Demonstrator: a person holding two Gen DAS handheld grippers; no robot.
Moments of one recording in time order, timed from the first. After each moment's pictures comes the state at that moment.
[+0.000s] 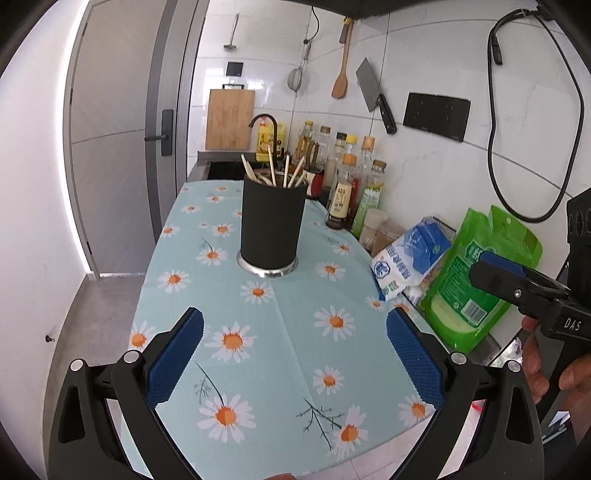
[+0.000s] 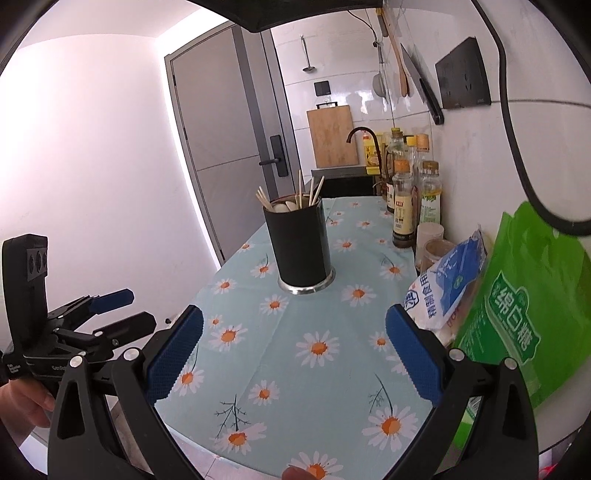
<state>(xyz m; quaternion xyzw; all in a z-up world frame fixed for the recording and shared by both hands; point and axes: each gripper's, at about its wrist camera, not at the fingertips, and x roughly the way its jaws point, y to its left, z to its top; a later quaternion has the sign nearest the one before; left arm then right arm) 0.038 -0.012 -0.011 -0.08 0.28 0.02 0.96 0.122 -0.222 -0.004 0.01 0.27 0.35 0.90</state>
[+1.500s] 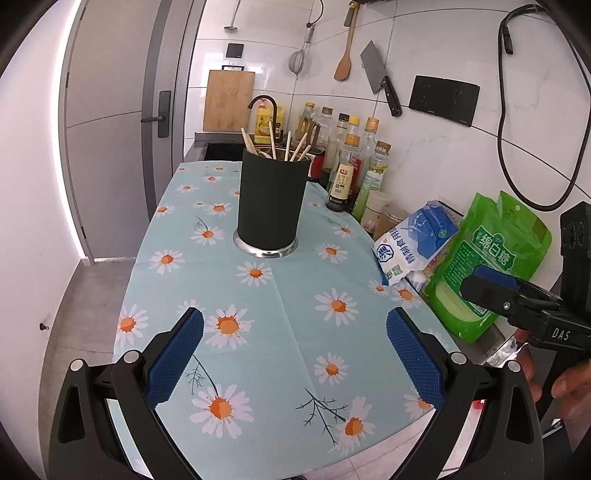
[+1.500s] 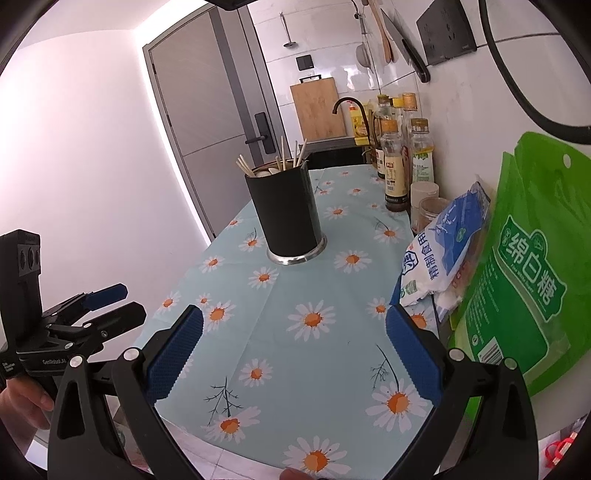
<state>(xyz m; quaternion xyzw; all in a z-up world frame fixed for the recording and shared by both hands) 0.050 -0.008 -0.030 -0.09 0.30 0.01 0.95 0.135 -0.221 -0.036 0.03 0.31 0.34 0.89</state>
